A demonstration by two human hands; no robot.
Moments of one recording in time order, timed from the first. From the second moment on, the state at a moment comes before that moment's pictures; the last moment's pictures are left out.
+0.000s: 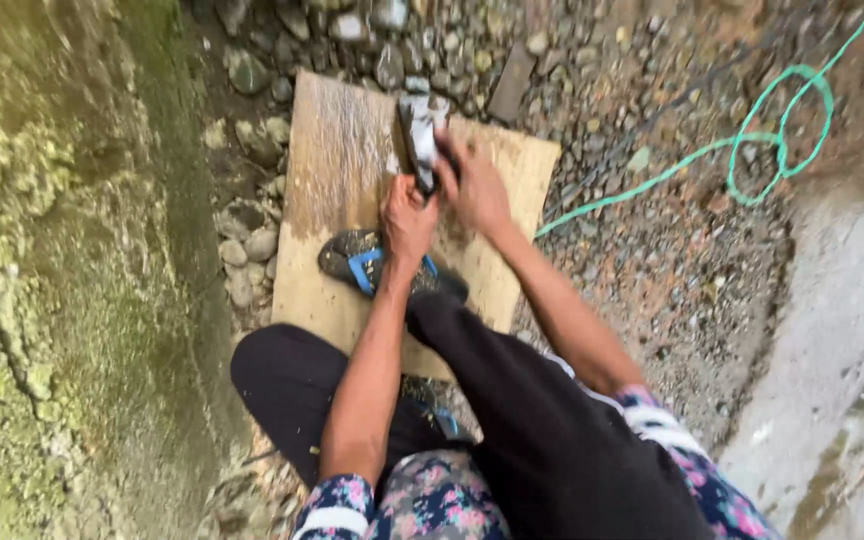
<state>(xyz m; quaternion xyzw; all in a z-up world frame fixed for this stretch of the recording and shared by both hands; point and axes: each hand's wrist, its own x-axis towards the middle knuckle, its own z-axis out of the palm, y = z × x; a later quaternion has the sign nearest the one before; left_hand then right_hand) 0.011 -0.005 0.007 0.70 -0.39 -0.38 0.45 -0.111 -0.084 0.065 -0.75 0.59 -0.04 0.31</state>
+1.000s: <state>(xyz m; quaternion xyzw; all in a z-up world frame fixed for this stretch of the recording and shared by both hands) 0.006 -0.007 -0.007 0.71 -0.38 -0.38 0.45 -0.096 -0.091 0.115 -0.80 0.51 0.25 0.19</state>
